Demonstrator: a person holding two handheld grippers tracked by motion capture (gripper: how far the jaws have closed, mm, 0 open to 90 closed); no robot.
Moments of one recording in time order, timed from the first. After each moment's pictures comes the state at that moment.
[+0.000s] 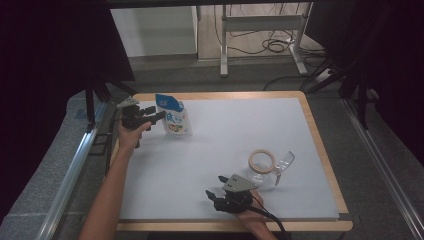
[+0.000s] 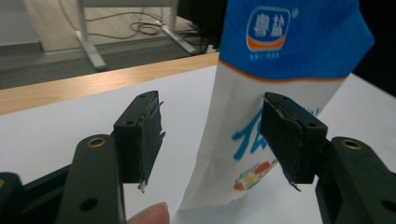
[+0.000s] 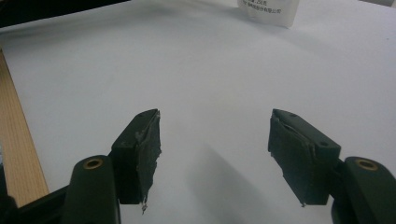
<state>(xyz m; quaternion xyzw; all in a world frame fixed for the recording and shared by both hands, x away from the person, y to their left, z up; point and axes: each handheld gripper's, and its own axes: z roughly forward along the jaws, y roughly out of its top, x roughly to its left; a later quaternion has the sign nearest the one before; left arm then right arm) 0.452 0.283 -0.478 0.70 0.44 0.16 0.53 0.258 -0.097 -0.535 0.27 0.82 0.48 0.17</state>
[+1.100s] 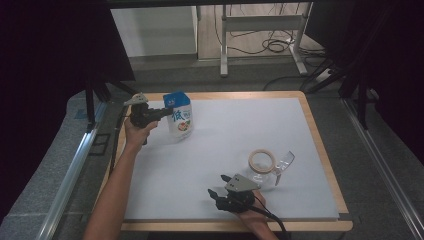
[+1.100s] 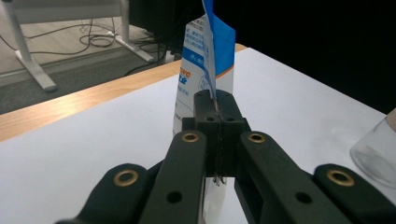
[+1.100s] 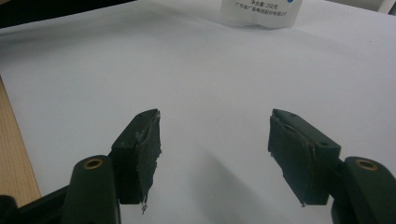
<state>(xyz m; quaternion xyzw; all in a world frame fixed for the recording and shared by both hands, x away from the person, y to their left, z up) 0.451 0.253 -0.463 0.73 0.36 0.13 0.57 0.258 -0.103 -0.533 0.27 0.81 0.48 0.18</state>
